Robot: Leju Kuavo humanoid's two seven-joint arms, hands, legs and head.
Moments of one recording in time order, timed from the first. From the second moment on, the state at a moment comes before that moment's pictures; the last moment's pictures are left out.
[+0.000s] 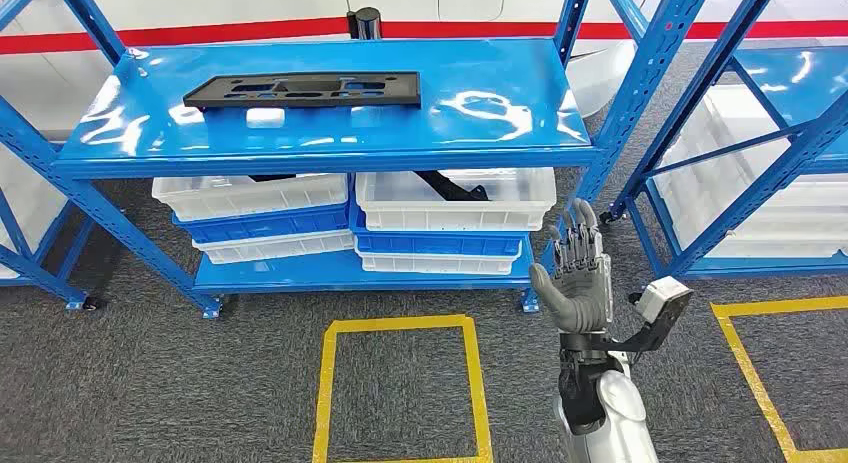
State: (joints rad) left arm -0.05 -0.19 0.55 -0.19 -0.64 0.15 -0.12; right arm -0.05 0.08 0.04 -1.21 -0.28 0.12 -0.50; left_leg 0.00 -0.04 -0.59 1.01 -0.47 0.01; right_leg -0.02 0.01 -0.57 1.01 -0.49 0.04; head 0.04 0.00
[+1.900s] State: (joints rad) left arm -0.14 -0.19 0.55 -0.19 -0.72 0.12 -0.05; right arm -0.46 0.19 0.96 -0.86 1.18 -0.61 -0.31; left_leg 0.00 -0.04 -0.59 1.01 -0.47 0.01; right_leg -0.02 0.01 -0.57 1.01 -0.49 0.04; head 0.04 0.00
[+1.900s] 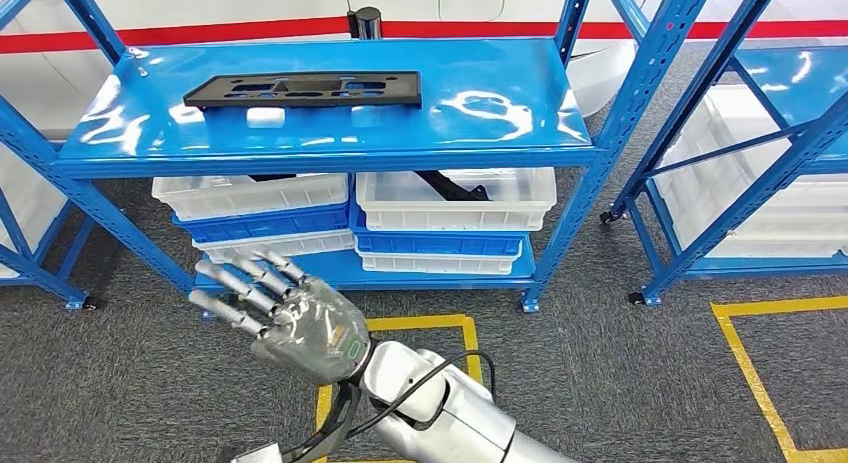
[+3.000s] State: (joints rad) left arm -0.15 -0.19 0.56 -0.19 -0.73 0.13 -0.03; right arm -0.52 0.23 1.09 -0.71 1.18 -0.66 -0.28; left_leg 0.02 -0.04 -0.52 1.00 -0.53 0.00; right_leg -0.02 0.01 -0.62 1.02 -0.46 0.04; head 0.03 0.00
